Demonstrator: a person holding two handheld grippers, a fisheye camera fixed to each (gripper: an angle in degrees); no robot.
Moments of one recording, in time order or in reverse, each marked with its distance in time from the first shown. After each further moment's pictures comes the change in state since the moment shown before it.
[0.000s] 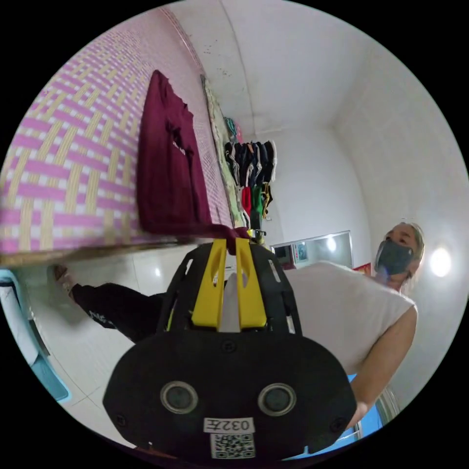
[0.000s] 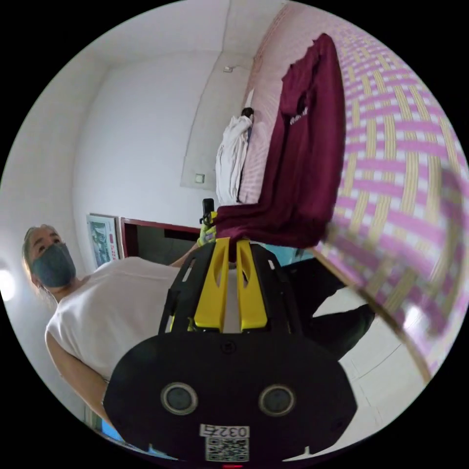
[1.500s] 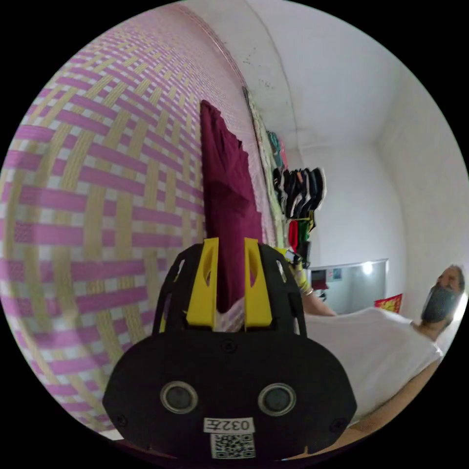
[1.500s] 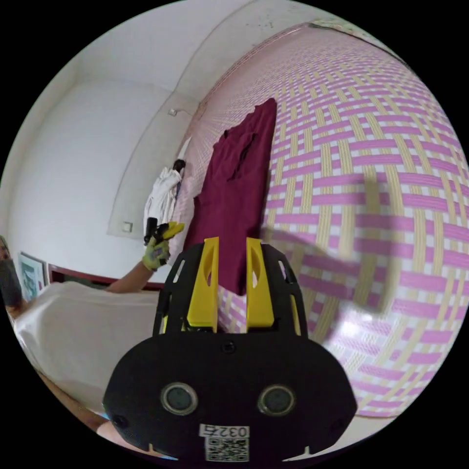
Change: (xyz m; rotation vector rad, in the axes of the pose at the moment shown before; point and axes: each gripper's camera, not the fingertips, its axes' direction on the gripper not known) left arm -0.011 -0.224 0.026 -0.003 -0.297 -0.036; right arm -0.007 -0.160 0.013 0.237 0.486 0.075
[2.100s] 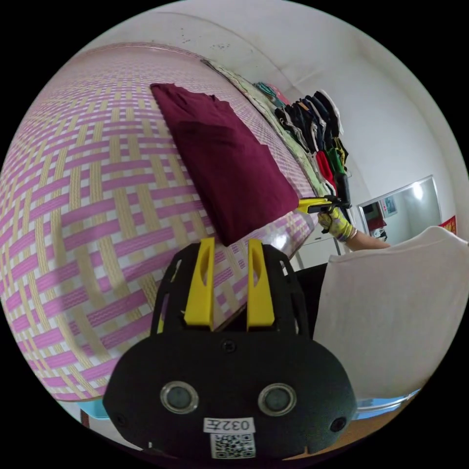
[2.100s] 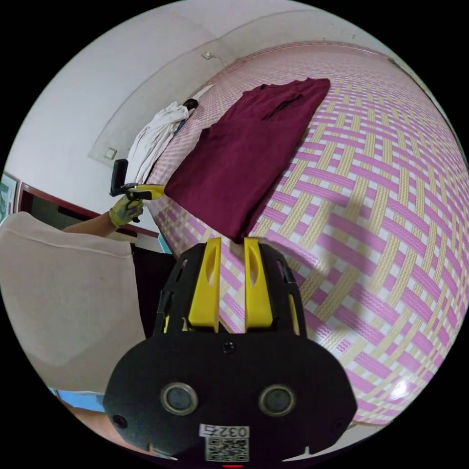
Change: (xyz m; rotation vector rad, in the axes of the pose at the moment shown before) left arm 0.145 0.052 0.064 -0.165 -0.305 0.323; right arm -0.077 0.034 0.085 -0.196 0.199 -0.313
